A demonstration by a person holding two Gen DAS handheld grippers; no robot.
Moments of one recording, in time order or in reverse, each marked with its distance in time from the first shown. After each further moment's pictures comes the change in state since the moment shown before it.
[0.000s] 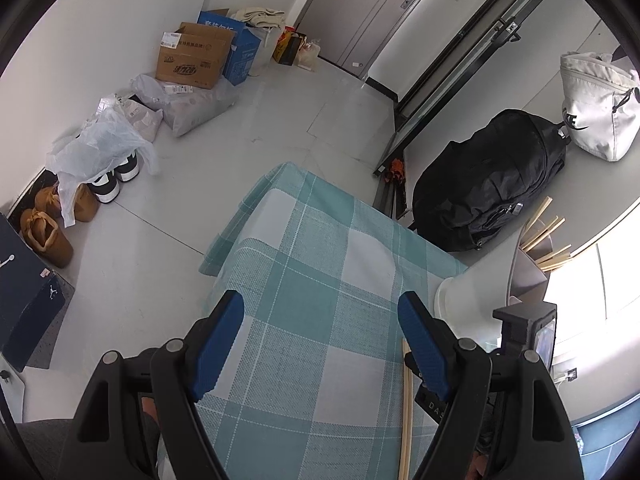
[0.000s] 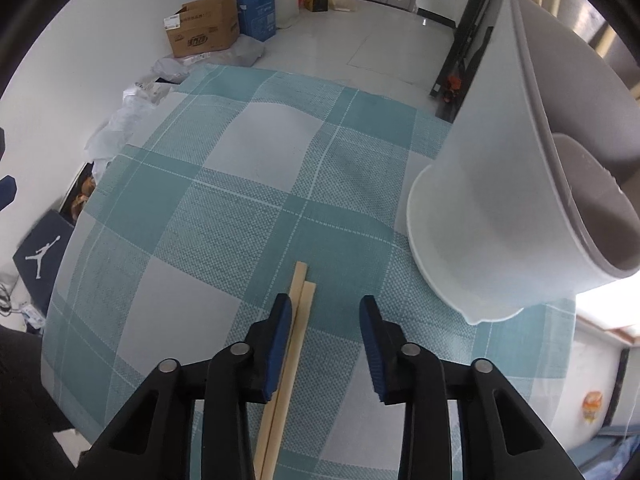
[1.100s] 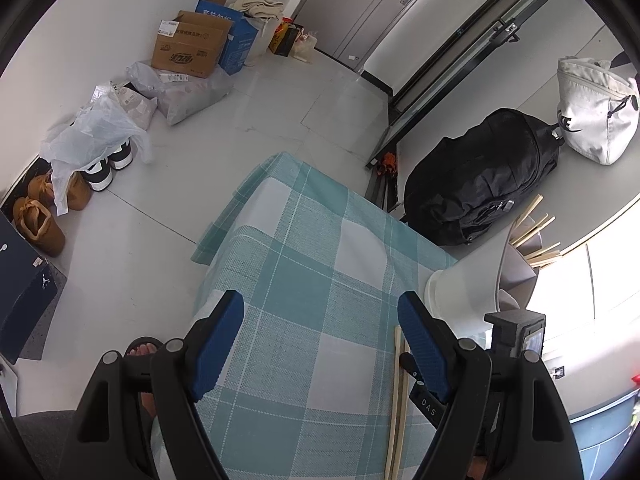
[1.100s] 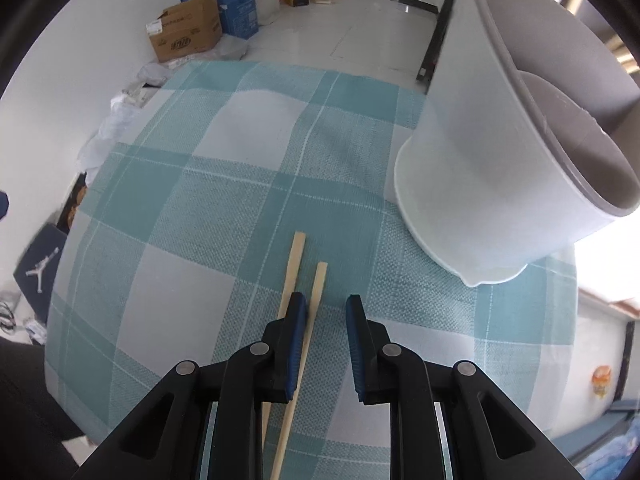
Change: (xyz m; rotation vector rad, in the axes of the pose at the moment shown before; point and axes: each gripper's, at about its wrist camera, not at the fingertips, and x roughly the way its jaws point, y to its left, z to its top) left arm -0.002 0.004 -0.001 -0.021 0.036 -0.033; right arm -0.003 -0.007 -0.010 0.066 0.025 -0.010
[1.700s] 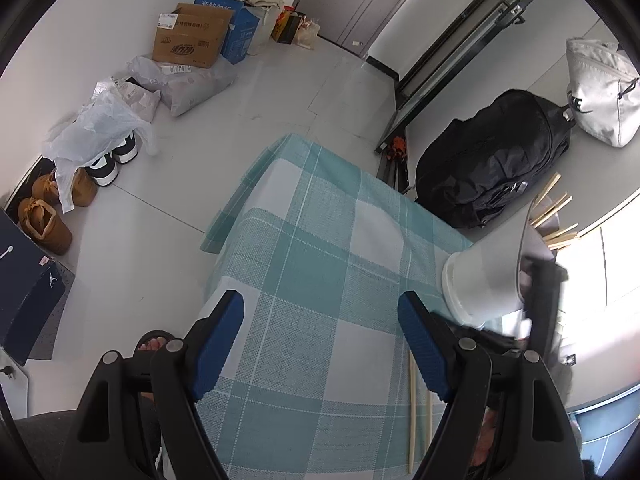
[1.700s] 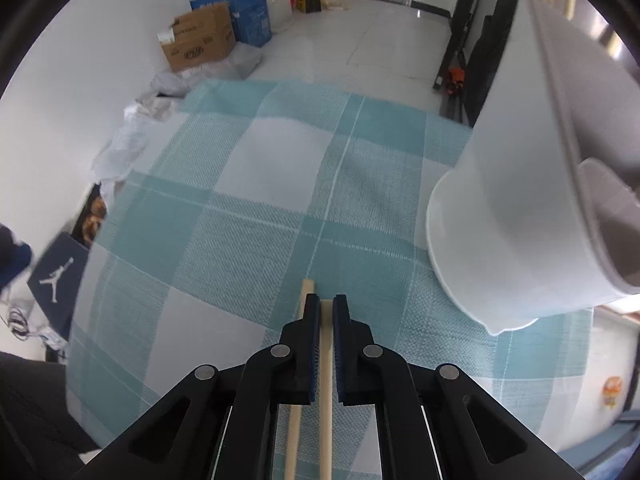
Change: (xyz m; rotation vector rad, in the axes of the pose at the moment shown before) left arm 0.014 0.004 -0.008 0.030 0.056 0.047; right arm -0.007 0.008 0.026 0.020 -0.071 0.110
